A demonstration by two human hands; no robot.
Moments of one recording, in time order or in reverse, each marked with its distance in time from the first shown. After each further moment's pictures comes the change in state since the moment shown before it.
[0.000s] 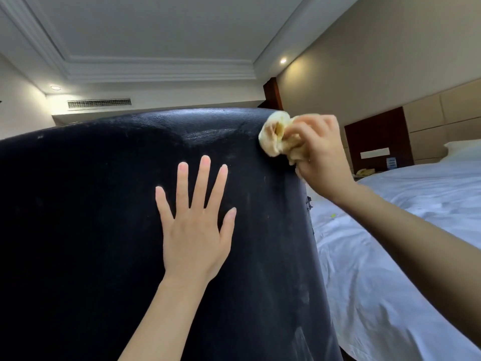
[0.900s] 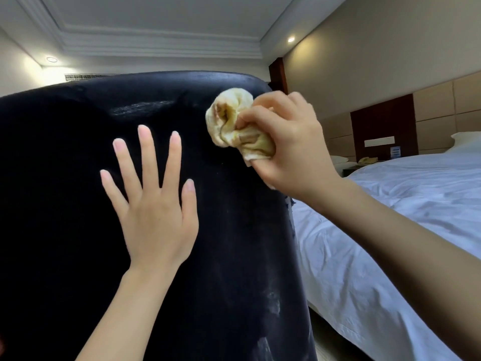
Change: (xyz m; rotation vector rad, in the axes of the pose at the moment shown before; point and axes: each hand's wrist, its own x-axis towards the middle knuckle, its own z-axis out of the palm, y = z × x) left_hand -0.010 -0.020 -0.016 -0.123 0.073 -0.220; right_hand 0.012 -0.083 -0.015 0.075 -0.045 -0.074
